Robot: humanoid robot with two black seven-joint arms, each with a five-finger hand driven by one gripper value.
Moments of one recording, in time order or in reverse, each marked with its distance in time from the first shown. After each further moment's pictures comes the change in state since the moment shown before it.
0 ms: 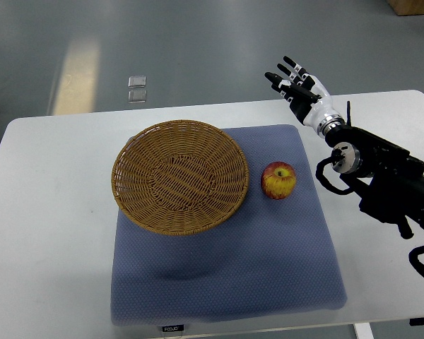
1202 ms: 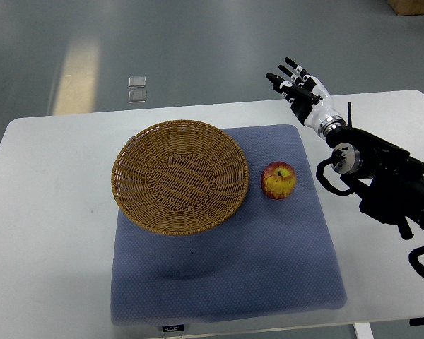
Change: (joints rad) left arm 0.001 0.000 0.010 -0.001 0.001 -0.001 0.000; right arm -0.003 0.002 0.003 -0.004 0.001 -0.005 0.000
